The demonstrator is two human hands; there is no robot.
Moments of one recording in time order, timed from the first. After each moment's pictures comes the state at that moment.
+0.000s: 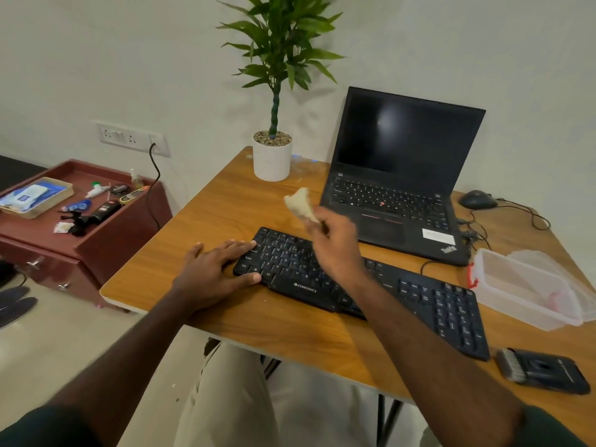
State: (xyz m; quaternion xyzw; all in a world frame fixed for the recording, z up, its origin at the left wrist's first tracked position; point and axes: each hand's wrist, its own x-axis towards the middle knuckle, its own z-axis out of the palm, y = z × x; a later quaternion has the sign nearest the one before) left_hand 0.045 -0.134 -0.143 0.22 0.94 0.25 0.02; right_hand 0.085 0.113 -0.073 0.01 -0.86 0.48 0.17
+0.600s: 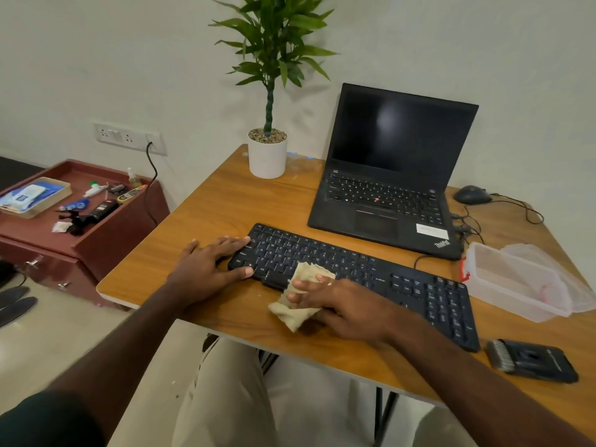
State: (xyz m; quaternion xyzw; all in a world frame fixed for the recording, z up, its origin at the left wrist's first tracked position) left_hand 0.046 -0.135 -0.139 0.21 0.94 0.26 0.04; right_hand 0.155 0.165 -0.101 0.32 -0.92 0.23 -0.09
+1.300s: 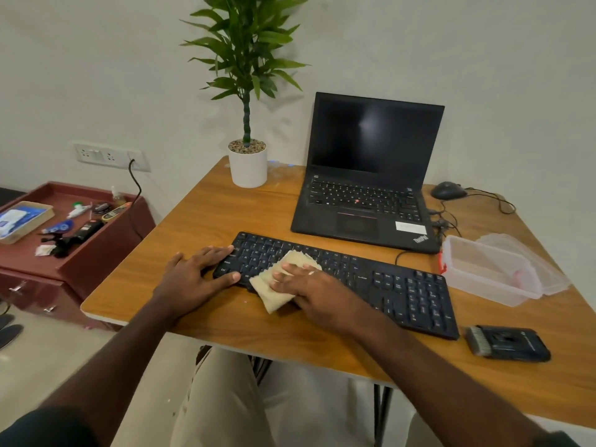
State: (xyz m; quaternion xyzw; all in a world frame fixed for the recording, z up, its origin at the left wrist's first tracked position) left_hand 0.052 -0.128 -0.137 0.19 0.95 0.26 0.02; right_hand 0.140 0.150 -0.120 0.22 -0.96 0.18 -0.02
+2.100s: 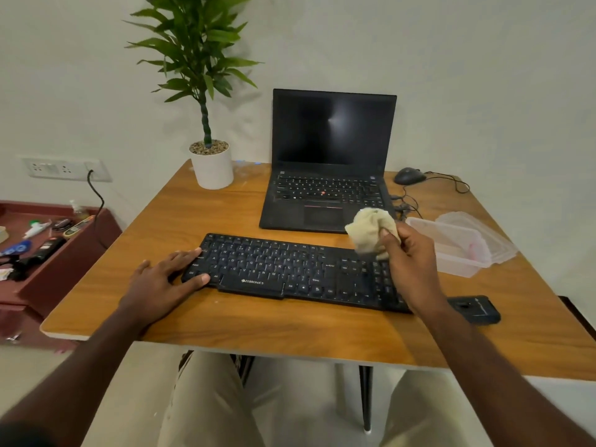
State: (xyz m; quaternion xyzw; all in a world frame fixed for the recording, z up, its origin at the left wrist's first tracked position) left_hand 0.054 -0.126 -0.134 0.20 0.94 0.26 0.02; right_hand 0.216 0.266 -0.070 -0.13 -0.80 0.50 0.30
